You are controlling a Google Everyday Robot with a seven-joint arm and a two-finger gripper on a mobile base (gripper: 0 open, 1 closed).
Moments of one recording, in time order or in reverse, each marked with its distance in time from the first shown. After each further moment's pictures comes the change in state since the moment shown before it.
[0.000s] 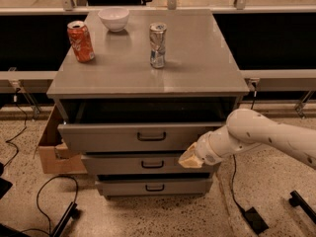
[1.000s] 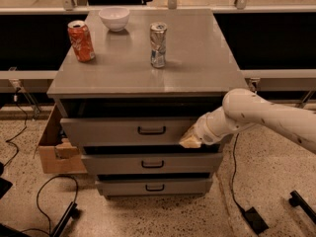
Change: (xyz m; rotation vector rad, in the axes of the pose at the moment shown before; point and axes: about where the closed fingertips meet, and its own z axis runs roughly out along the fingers) arm -0.029 -0.055 -0.019 0.084 0.033 -0.018
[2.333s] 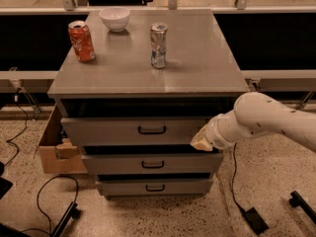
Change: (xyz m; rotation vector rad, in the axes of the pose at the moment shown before) arm 0.014 0.010 -0.045 0.127 0.058 -0.007
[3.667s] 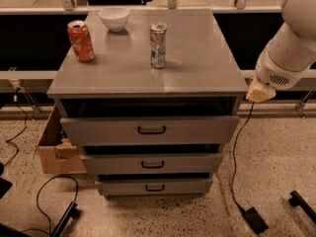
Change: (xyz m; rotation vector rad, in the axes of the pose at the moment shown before) arm -0.027 -0.052 -0.249 0.200 0.422 -0.085
